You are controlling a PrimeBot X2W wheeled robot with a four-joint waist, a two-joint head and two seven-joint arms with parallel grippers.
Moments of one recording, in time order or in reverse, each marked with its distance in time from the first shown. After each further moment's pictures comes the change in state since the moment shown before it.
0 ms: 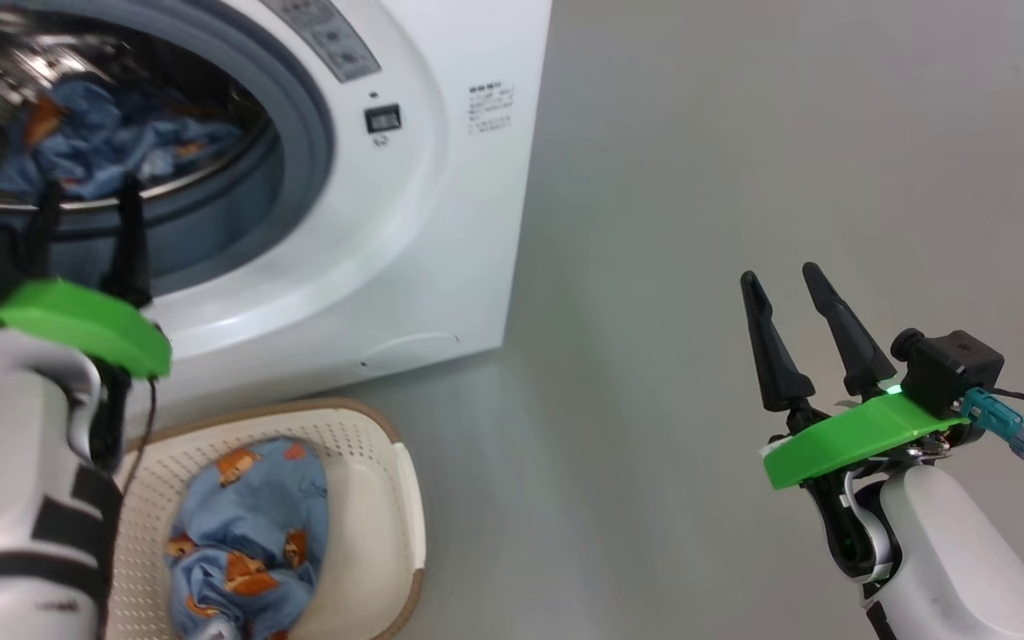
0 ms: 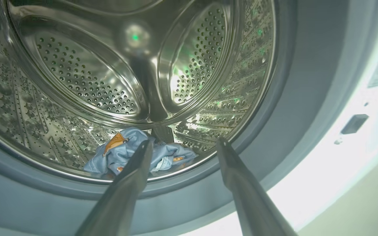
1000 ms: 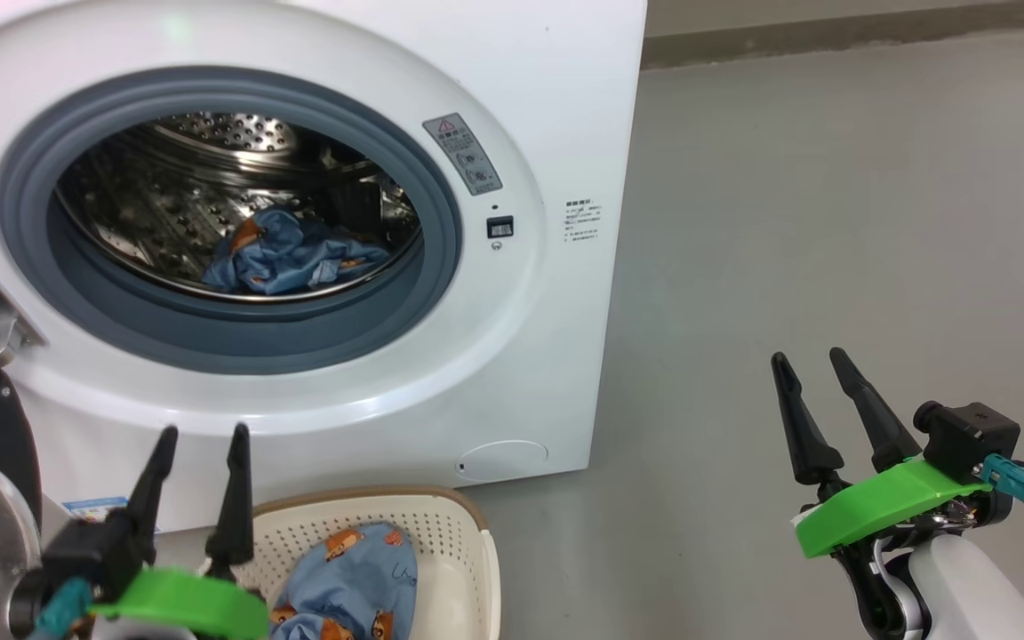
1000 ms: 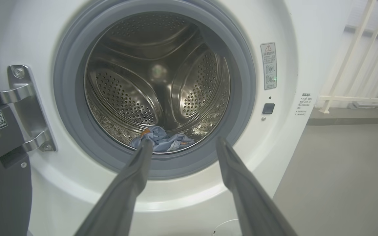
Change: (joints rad) left arm 0.684 -0.088 0.028 -0.601 0.037 0.035 0.000; right arm 0.123 -0.055 0.002 0.027 0.058 0.000 0.000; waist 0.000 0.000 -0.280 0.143
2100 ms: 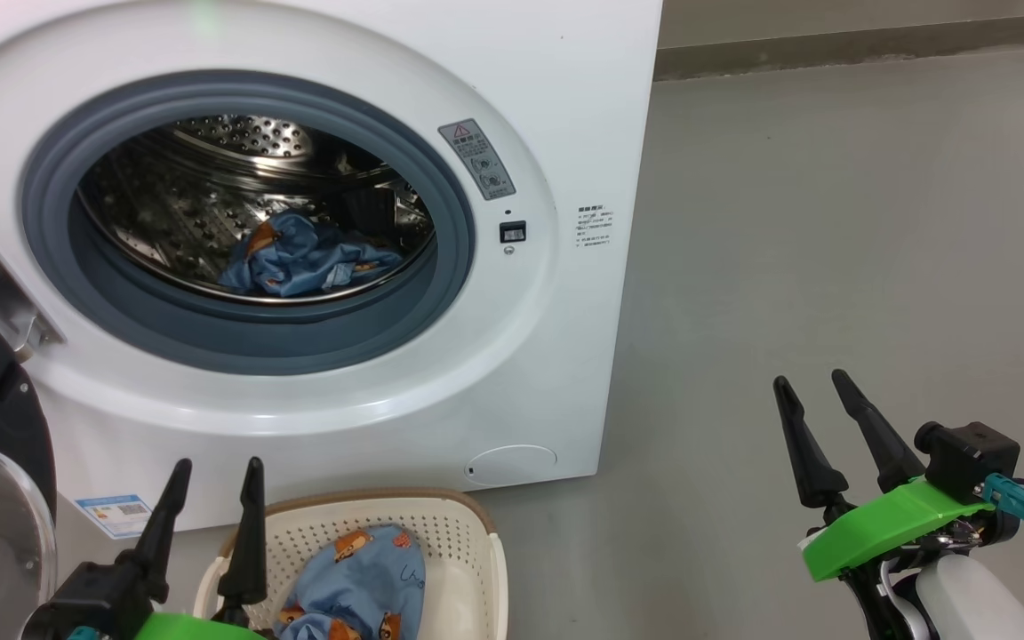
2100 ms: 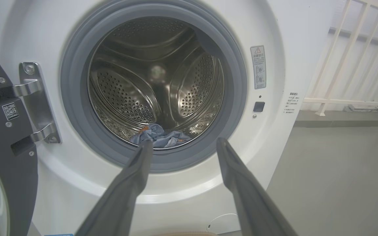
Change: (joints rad) left arm 0.119 -0.012 -0.006 -0.122 0.002 0.049 0.000; right arm 0.037 -0.030 0.023 -0.012 0.000 0.000 0.000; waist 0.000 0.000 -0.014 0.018
